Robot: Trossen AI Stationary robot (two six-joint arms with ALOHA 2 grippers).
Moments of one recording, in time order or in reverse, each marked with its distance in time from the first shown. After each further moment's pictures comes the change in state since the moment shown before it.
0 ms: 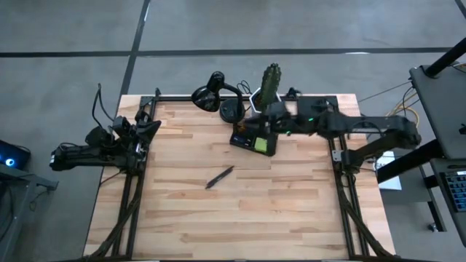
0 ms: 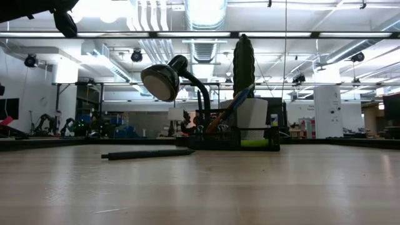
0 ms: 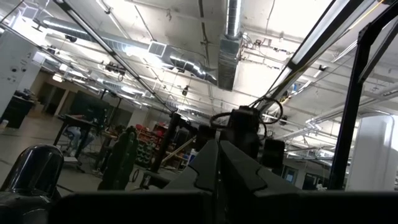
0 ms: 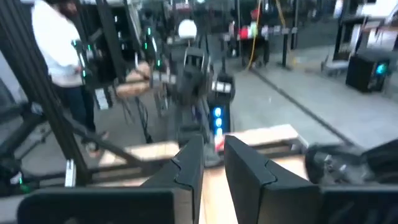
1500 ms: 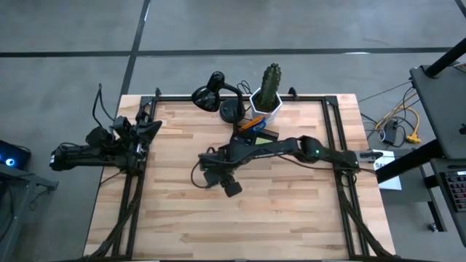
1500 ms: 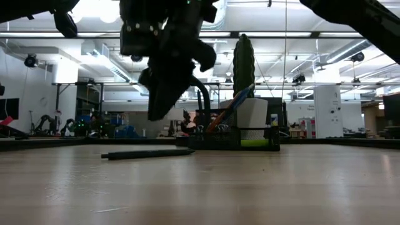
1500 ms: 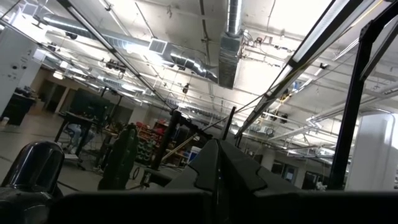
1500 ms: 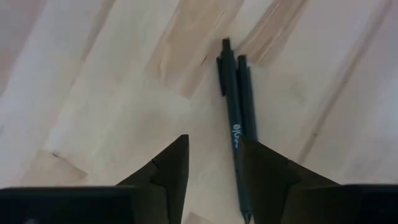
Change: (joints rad) left arm 0.000 0.000 0.000 -0.010 0.000 -0.005; right arm 0.126 1.136 1.017 -1.103 -0.143 -0.537
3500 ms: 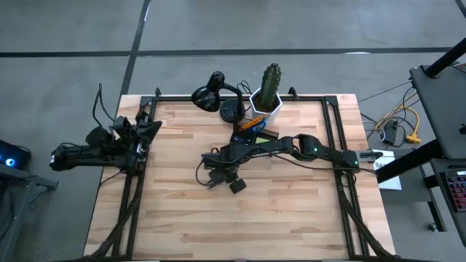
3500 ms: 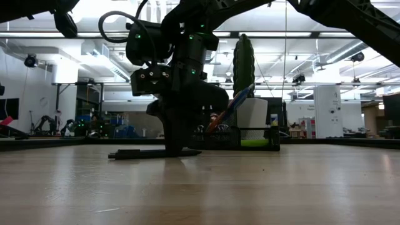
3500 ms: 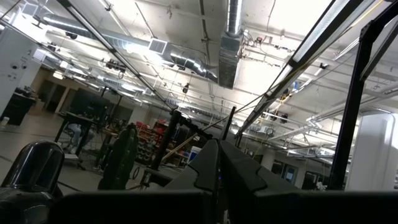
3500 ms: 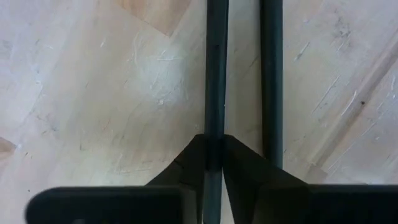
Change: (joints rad) left arm 0.000 0.000 0.000 0.000 0.000 0.000; right arm -0.039 0.023 -0.157 0.074 0.022 -0.092
